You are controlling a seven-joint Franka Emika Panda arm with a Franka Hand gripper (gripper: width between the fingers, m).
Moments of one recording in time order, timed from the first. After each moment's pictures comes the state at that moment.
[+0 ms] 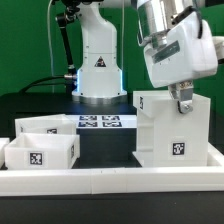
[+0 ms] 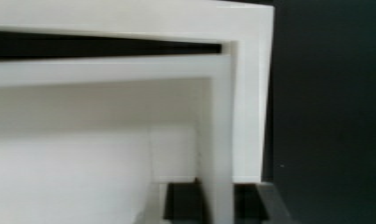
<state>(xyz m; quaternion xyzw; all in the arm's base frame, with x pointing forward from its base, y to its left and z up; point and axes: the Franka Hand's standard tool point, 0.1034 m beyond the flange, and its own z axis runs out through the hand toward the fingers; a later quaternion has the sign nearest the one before) 0.618 0.089 0.104 -0.70 0.70 -0.03 0.15</state>
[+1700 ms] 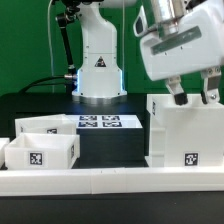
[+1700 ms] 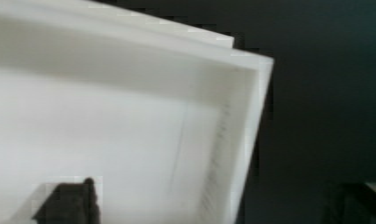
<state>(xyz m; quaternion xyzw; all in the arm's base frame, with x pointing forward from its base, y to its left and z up) 0.636 0.092 0.130 -0.81 0.56 -0.02 0.15</state>
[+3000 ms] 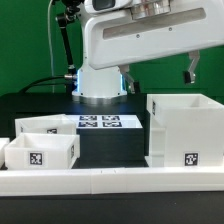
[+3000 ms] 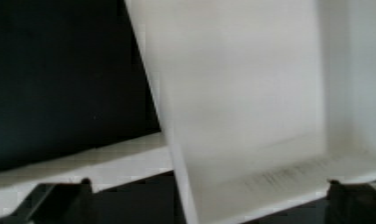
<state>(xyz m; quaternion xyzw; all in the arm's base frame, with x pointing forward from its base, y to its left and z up) 0.616 0.046 0.143 -0.99 0.03 -0.01 0.10</state>
